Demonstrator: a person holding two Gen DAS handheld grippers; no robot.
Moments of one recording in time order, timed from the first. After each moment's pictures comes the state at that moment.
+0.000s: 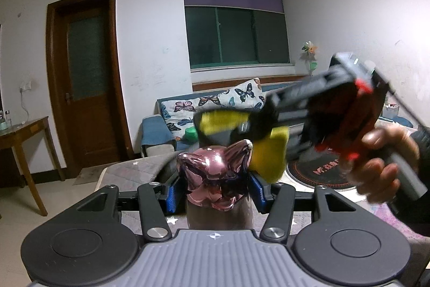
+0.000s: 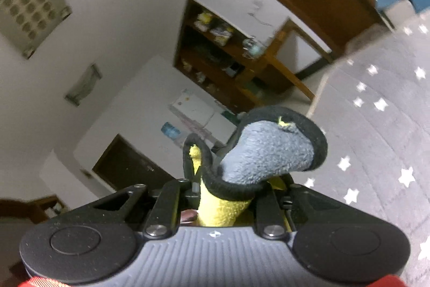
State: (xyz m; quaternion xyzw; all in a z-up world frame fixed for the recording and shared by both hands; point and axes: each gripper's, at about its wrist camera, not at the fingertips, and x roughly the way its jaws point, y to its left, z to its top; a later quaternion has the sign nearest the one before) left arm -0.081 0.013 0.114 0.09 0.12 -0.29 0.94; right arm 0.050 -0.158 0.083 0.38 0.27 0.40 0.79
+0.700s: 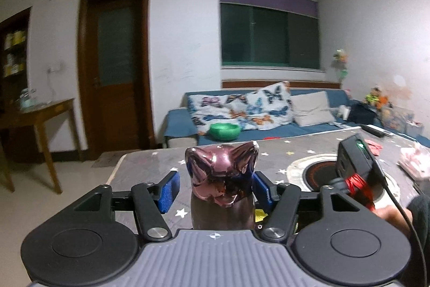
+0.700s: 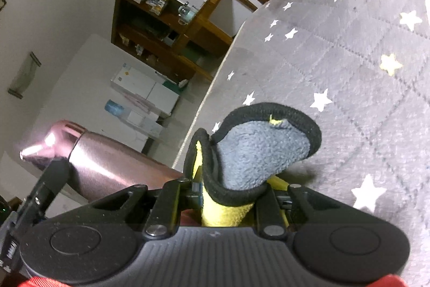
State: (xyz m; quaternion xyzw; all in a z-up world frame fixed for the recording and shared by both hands) left arm -0.078 0.016 0.114 0.04 0.14 -0.21 0.97; right arm 0.053 -0.167 -0.003 0.34 0.38 0.31 0.80
